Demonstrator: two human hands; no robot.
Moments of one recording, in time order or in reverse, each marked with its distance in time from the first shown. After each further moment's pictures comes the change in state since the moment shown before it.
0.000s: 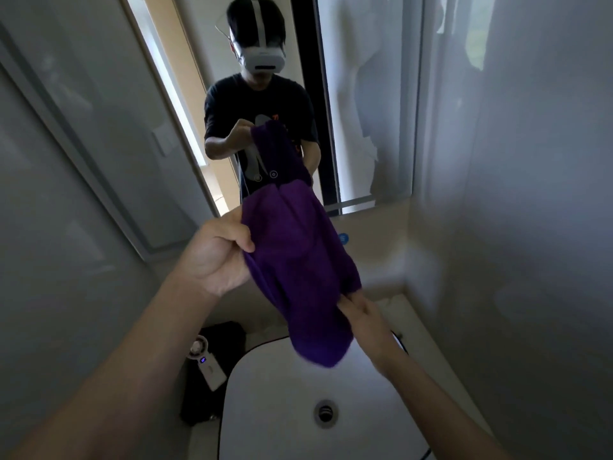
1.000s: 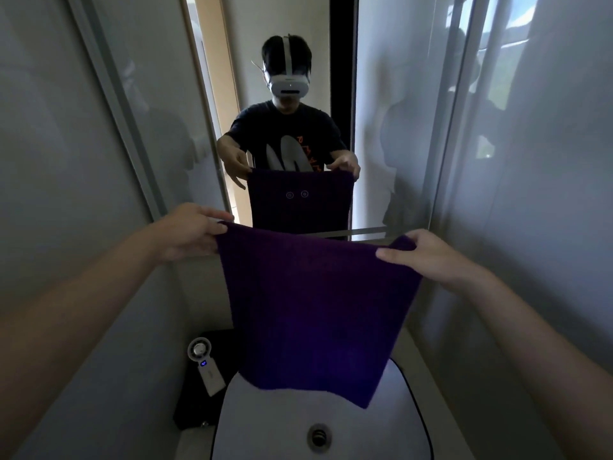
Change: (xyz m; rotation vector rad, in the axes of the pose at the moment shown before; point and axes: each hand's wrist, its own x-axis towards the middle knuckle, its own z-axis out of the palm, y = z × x) left_hand -0.048 0.078 -0.082 0.728 0.796 -0.231; right_hand 0.026 -0.157 -0.074 -0.620 -0.112 -0.197
